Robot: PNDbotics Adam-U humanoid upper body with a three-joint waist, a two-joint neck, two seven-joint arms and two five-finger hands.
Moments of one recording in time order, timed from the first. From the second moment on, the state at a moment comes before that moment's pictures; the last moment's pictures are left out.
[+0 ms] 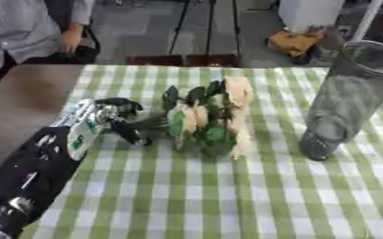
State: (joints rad) left arm -0.96 0.41 -0.30 -0.92 -0.84 0.24 -0.61; right arm -0.45 -0.72 -0.25 -1.98 0.02 -0.54 -0.72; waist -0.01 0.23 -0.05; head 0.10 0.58
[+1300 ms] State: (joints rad) left arm -1.01 0.39 -0.27 -0.87 -0.87 0.21 -0.55; right arm -0.44 -0.71 -0.25 -1.98 0.01 -0.54 -0.72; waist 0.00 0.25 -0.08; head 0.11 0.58
